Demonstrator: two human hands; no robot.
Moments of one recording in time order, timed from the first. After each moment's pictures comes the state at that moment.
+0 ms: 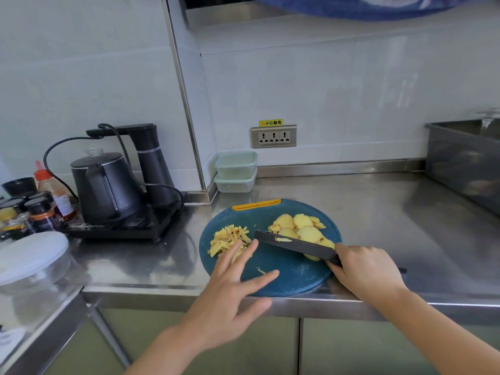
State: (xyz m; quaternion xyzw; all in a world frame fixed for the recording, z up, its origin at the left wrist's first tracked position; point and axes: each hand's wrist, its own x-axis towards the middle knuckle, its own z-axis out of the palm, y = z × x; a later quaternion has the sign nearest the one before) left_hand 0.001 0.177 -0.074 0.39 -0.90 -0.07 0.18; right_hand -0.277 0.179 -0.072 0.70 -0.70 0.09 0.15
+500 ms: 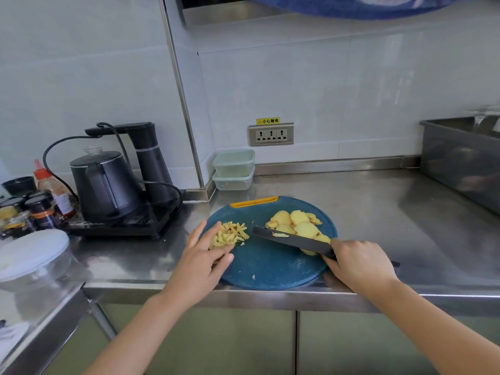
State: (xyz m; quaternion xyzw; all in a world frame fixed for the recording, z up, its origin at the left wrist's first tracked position) left_hand 0.031 0.124 -0.080 0.48 -0.84 -0.01 0.26; right_hand -0.275 0.181 -0.067 0.69 -0.70 0.06 0.15
